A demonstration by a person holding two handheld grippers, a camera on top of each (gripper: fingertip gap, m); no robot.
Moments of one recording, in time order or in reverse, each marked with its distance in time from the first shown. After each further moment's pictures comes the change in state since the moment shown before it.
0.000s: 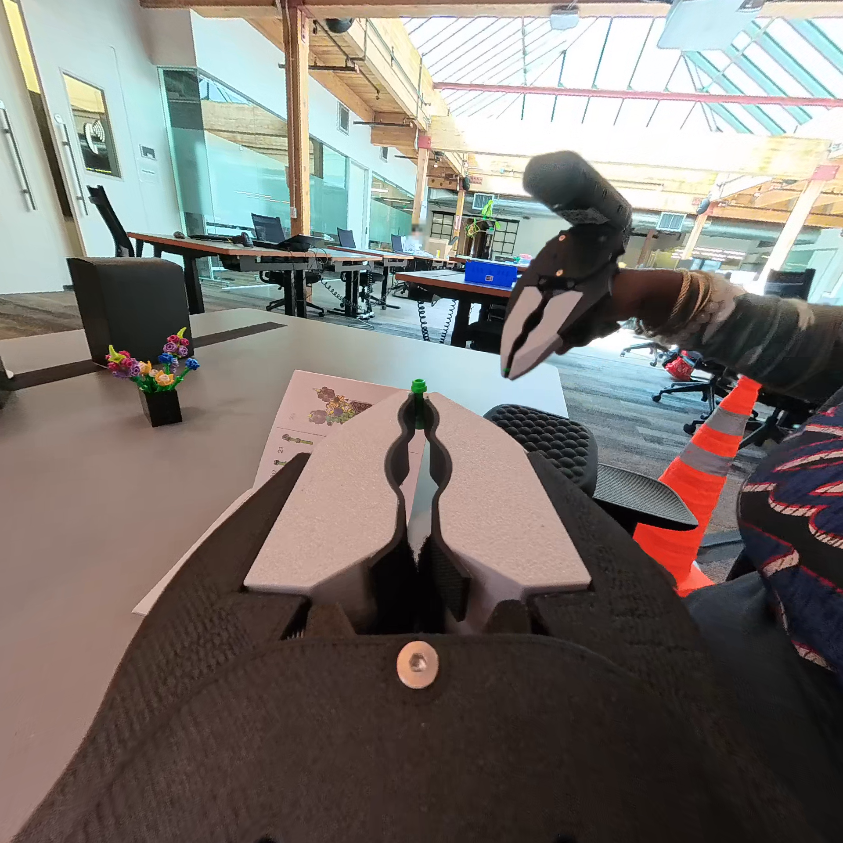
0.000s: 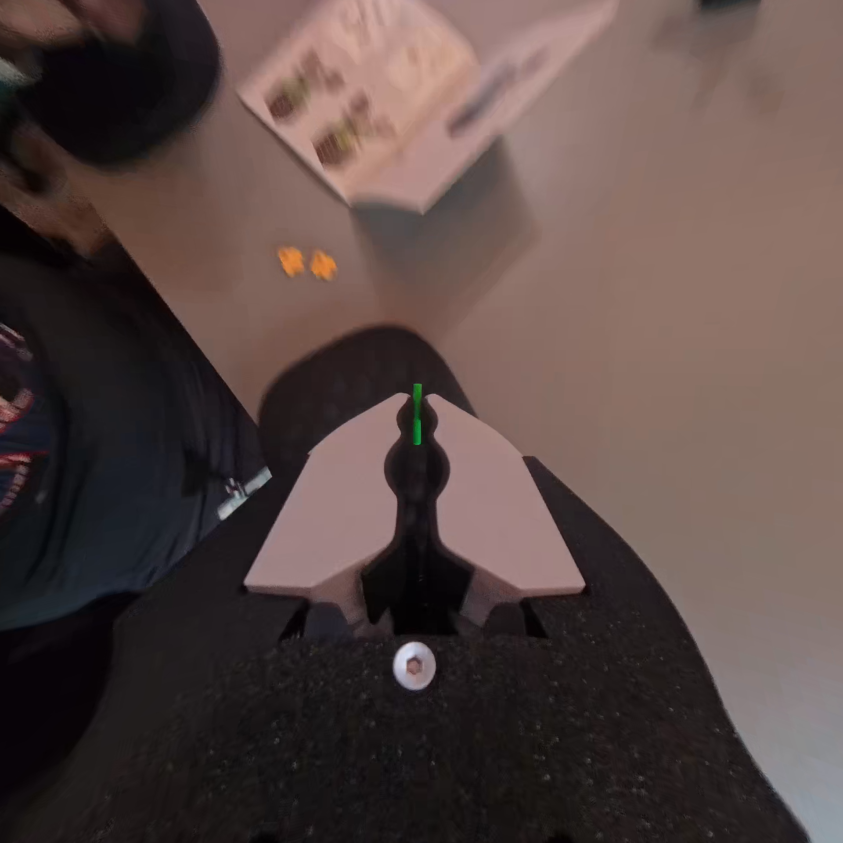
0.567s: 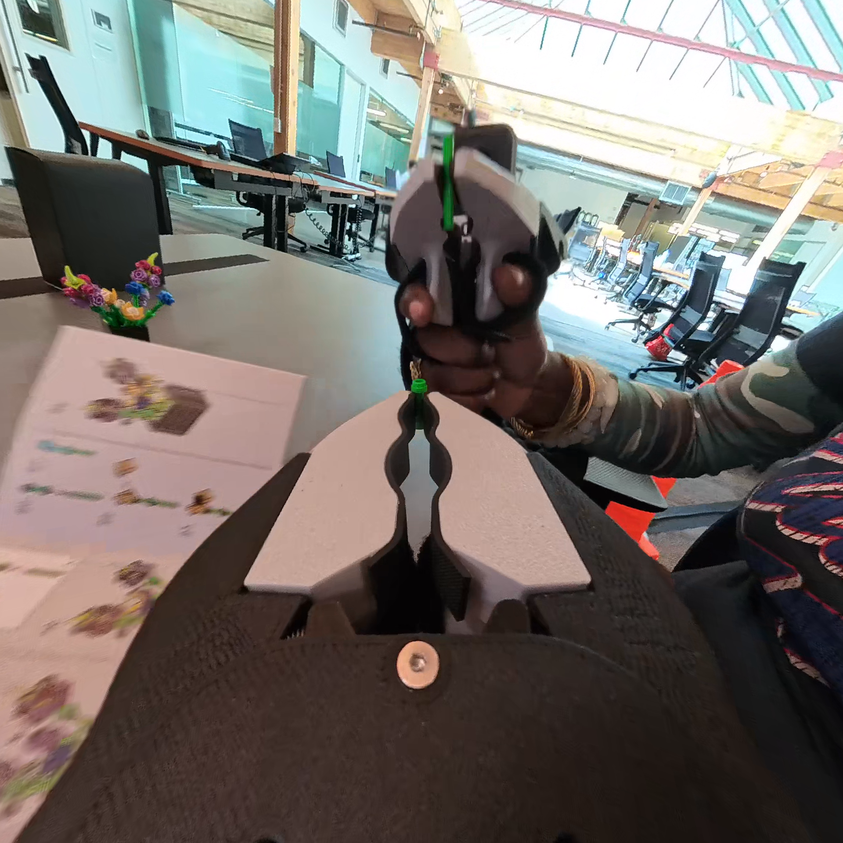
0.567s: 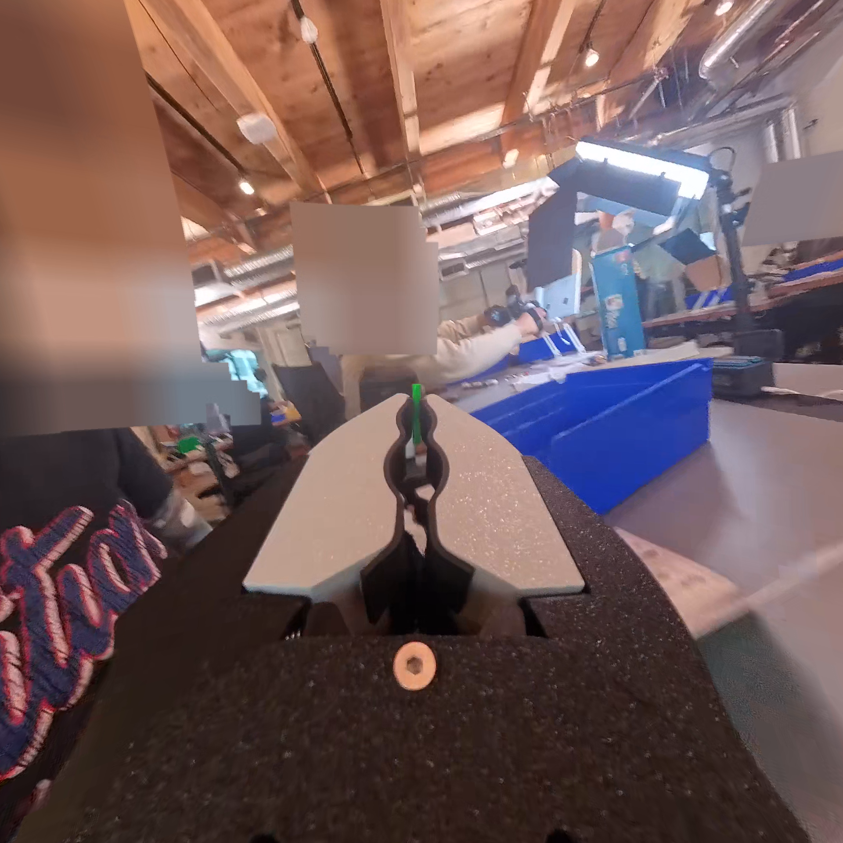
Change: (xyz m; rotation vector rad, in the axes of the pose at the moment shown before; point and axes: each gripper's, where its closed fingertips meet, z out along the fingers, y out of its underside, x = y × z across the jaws) left arm -0.008 0.017 0.009 -0.128 0.006 -0.112; right arm -0.083 -0.209 0.022 1.186 -0.768 0.040
